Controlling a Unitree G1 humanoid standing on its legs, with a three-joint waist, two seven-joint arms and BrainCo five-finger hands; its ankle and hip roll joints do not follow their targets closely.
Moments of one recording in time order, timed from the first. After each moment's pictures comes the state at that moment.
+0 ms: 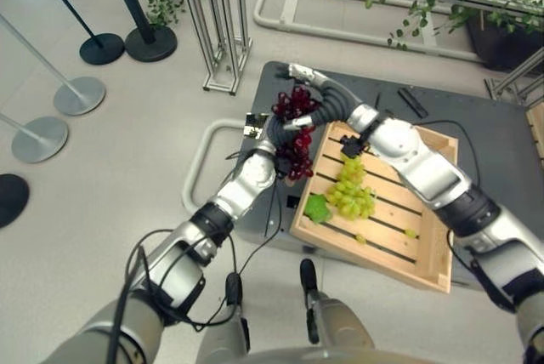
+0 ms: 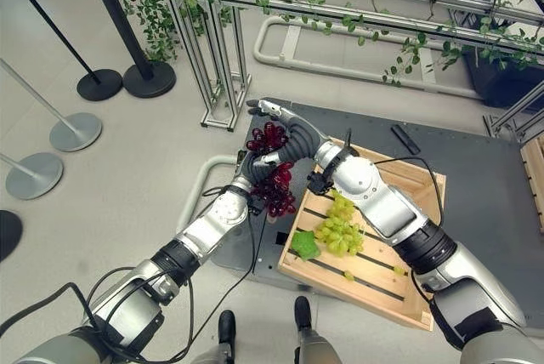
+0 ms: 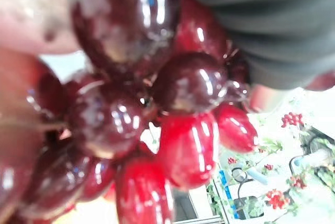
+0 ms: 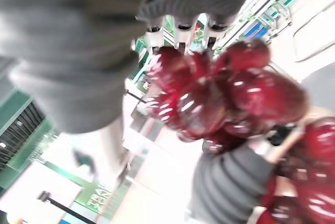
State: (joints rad) left arm -0.76 0.22 -0.60 0.54 -0.13 -0.03 0.34; right arm -0.79 -0.64 0.52 -0.05 0.19 0.06 0.07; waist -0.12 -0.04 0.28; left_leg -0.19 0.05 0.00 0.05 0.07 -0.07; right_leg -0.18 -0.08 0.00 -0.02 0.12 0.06
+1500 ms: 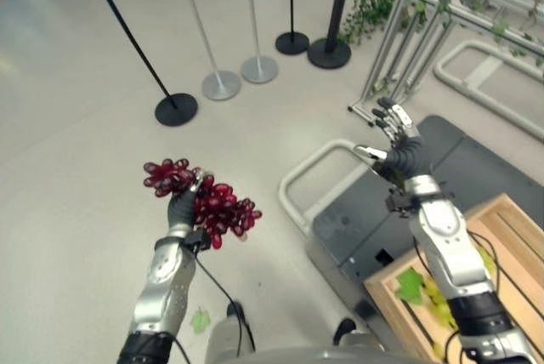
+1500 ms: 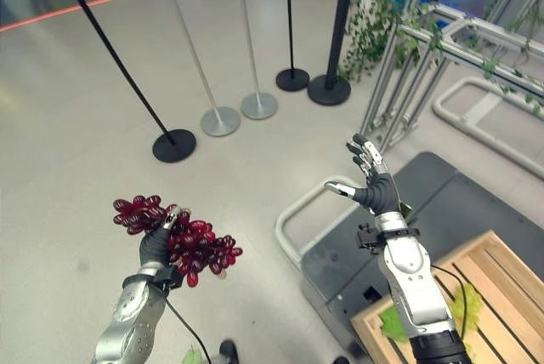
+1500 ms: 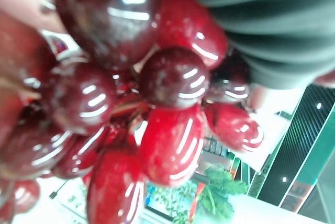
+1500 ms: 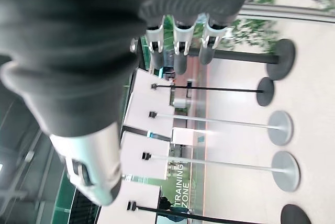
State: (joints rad) left arm 0.04 0.25 -0.05 0.05 -0.53 -0.12 0.10; right arm -0.10 -0.38 -0.01 -0.15 0.25 -0.10 -0.08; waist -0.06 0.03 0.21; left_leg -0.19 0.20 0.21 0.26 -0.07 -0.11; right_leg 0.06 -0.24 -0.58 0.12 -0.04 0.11
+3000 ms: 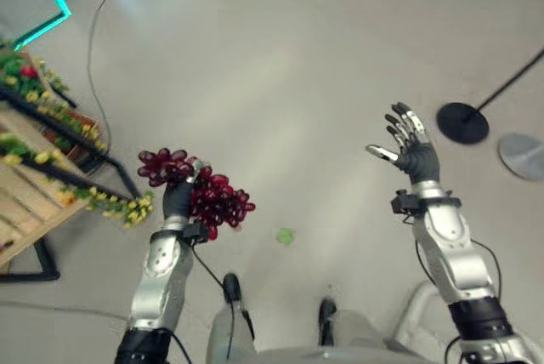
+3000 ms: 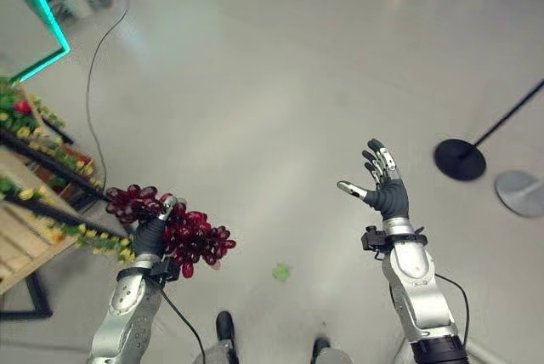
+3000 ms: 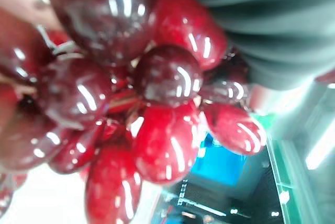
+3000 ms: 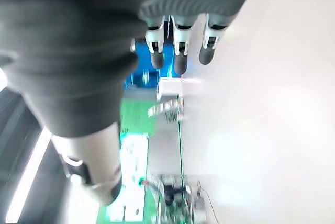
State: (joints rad) left arm -0.04 0.25 -0.04 -0.01 -0.47 -0.12 0.10; right arm -0.09 -0.38 -0.03 -0.15 0.31 -0.11 -0.12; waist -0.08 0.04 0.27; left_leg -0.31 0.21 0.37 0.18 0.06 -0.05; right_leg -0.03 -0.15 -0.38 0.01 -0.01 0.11
